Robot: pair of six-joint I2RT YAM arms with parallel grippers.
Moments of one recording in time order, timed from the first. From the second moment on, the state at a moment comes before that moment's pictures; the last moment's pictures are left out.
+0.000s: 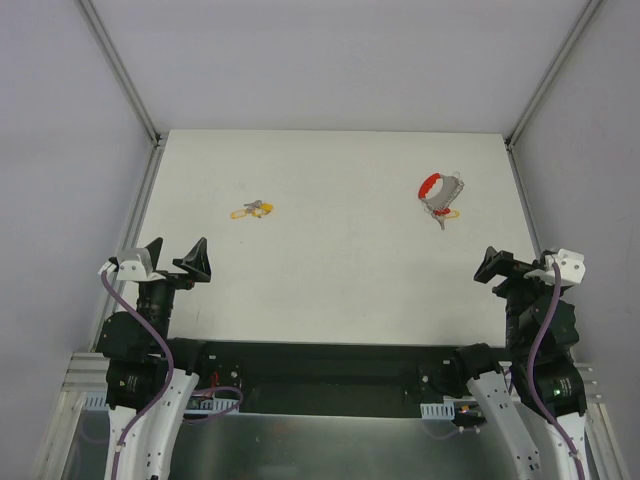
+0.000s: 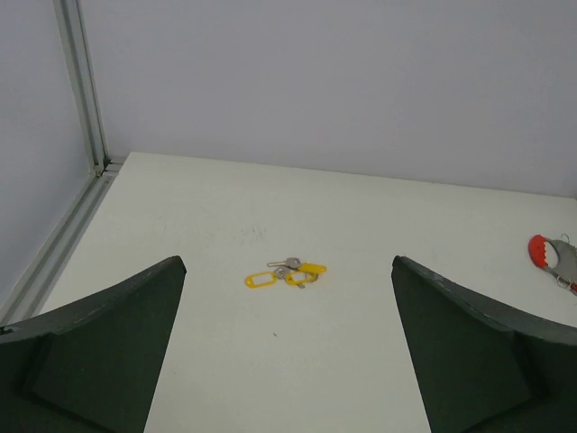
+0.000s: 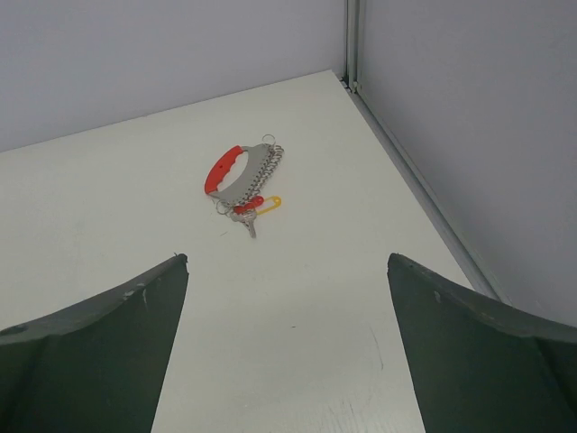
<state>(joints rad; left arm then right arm) -0.15 0.00 0.53 -0.32 -0.09 -0.14 0.27 0.16 0.73 -0.62 0.50 0.13</state>
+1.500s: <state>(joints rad) -0.17 0.00 0.55 -0.51 -0.17 -0.18 0.01 1.76 1.21 -0.38 0.22 0.52</state>
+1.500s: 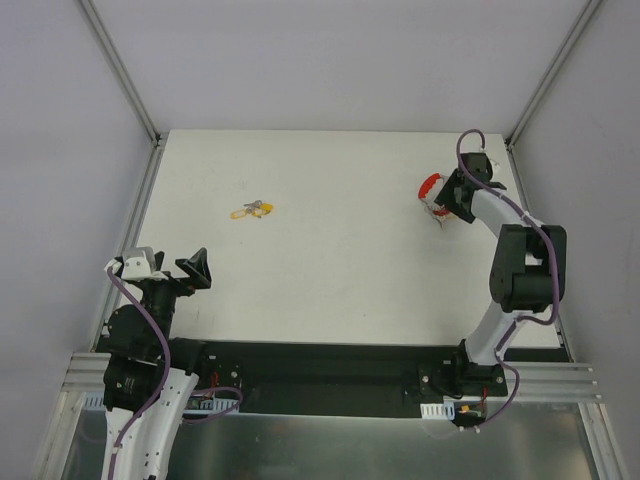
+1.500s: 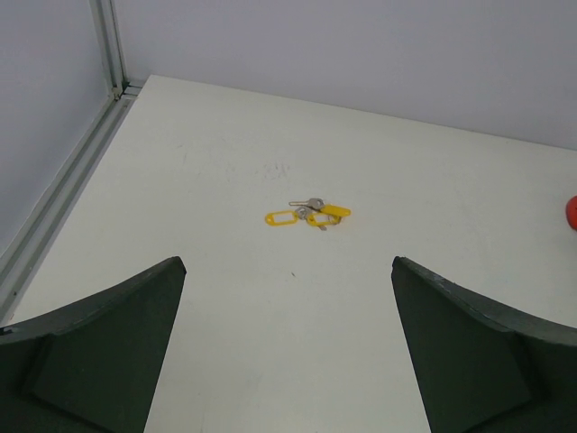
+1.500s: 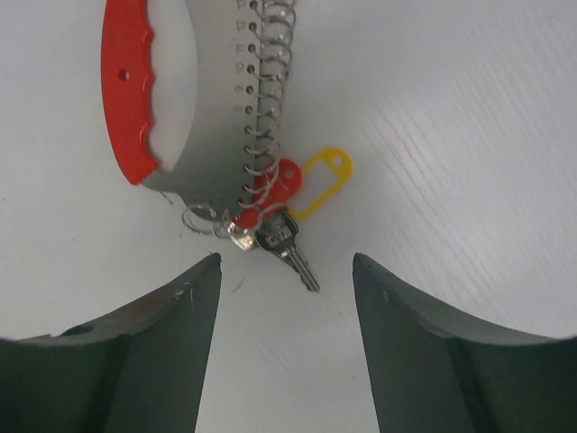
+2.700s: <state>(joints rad) -0.17 0.00 0.55 -0.51 -0.17 -0.18 0.06 2.03 1.40 -0.33 0.10 0.59</state>
